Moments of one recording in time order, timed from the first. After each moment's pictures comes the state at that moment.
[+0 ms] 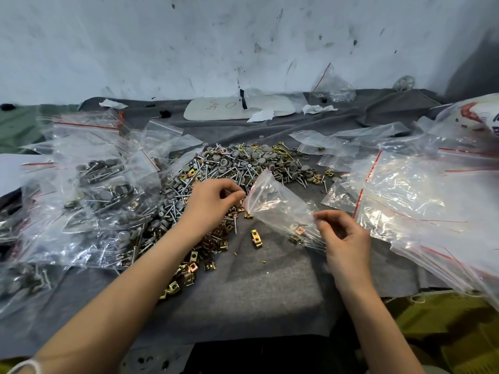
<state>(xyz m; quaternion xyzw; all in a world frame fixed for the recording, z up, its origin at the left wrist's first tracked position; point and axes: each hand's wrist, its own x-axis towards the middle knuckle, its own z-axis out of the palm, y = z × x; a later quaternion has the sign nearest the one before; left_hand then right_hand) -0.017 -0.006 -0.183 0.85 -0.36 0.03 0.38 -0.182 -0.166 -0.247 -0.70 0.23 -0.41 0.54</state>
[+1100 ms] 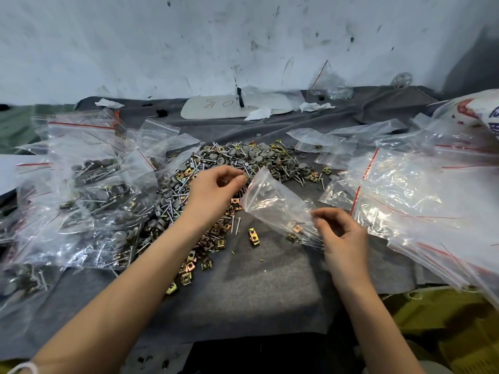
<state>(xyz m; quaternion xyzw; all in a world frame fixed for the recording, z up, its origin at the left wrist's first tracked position) -0.027 -0.015 -0.173 0.80 -0.30 -0.02 0.53 -0.182 -0.166 -0.247 -0.69 0.22 -0.42 0.55</state>
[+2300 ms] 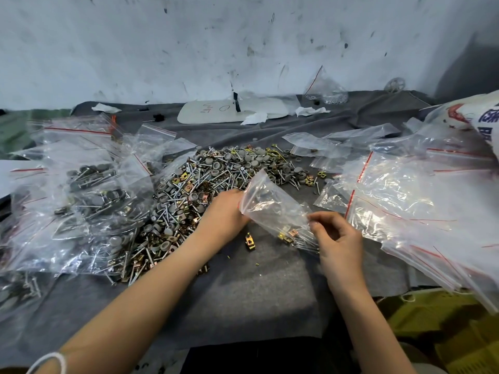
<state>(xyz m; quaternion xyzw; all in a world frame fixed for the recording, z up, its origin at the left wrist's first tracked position) -0.028 -0.033 -0.200 0.87 -0.43 0.01 0.25 -0.182 -0.166 -0.249 -0.68 0.22 -0.42 0.56</state>
